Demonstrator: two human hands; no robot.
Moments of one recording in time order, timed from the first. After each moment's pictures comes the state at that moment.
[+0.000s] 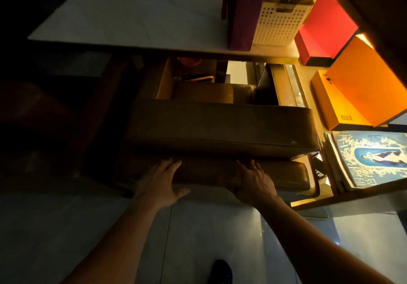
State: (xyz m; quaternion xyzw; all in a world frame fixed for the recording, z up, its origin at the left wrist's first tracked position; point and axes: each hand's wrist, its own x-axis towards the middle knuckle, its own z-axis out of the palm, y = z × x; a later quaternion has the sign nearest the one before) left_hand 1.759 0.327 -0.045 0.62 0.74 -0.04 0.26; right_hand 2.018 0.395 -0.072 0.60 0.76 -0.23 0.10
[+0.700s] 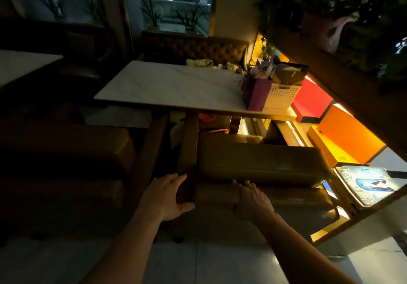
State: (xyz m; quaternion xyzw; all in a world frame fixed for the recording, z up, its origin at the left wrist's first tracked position) left_hand 1.535 0.198 0.086 0.69 0.70 0.02 0.19; right_hand 1.791 0.252 0.068 0.62 0.76 -0.16 0.07
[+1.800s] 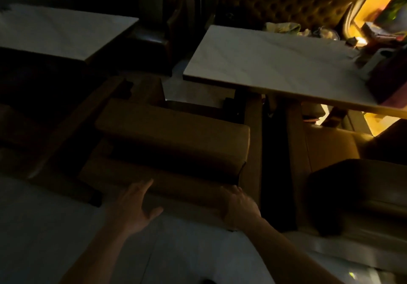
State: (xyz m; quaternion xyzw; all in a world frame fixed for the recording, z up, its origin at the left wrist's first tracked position) left_hand 1.021 0.137 0.006 0.51 0.83 0.03 0.22; right_hand 1.292 0.274 -0.030 0.49 0.82 -0.25 0.14
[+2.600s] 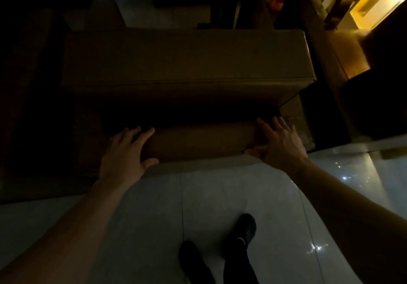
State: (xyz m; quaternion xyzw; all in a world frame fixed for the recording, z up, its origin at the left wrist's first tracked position) left_hand 0.793 0.200 -0.127 0.67 0.72 -0.02 0.18; right_hand 1.183 0.266 -0.134 0.64 0.75 -0.10 0.11
